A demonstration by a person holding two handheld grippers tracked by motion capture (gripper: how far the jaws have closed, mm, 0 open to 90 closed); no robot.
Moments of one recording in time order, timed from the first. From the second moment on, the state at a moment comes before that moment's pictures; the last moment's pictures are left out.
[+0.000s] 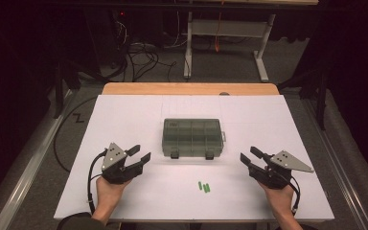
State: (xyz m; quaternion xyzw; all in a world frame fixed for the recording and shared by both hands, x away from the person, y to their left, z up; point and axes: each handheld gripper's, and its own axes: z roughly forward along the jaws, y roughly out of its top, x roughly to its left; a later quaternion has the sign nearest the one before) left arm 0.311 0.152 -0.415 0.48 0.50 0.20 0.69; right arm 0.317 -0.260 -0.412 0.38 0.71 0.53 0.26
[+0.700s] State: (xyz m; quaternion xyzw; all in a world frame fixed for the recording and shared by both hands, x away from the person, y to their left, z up) left arm 0.320 0.141 -0.416 0.49 0.50 0.19 0.69; right arm 0.332 -0.242 -0.413 0.37 0.73 0.53 0.24
